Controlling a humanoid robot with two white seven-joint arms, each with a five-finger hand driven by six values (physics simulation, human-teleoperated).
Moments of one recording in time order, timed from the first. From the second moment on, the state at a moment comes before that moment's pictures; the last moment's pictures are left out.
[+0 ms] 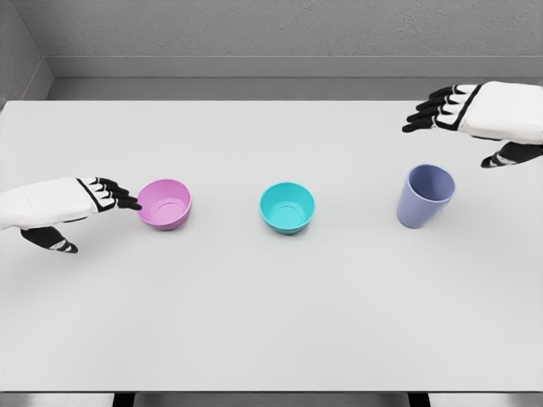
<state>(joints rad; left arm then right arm) -0.42 1.11 -0.60 -1.58 -0.26 -0.61 -0.40 -0.76 -1.12 0.59 -1.67 0.12 -0.61 0.61</state>
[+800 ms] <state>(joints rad) -0.78 0.94 -0.78 -1.53 -0.34 -0.61 -0.60 -0.75 -1.18 0.66 -1.67 0.14 -0.61 0.61</state>
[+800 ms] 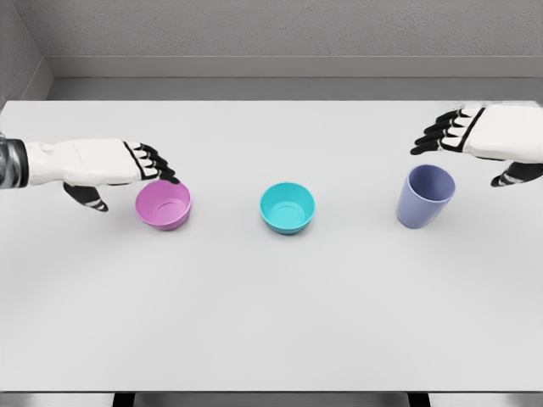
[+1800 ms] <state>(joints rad) -0.79 0.87 -0.84 -1.54 -0.36 -0.61 -0.61 -0.77 -1.06 0.74 -1.58 0.20 -0.61 0.61</state>
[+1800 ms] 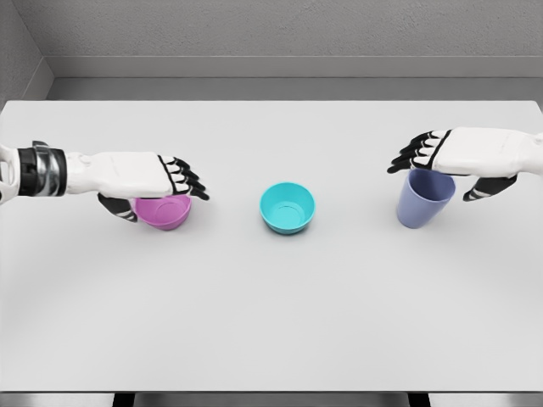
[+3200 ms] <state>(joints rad) -0.78 0.81 -0.84 -1.43 -0.43 -0.61 -0.61 -0.78 -0.99 0.78 -1.46 0.26 -0.61 0.61</state>
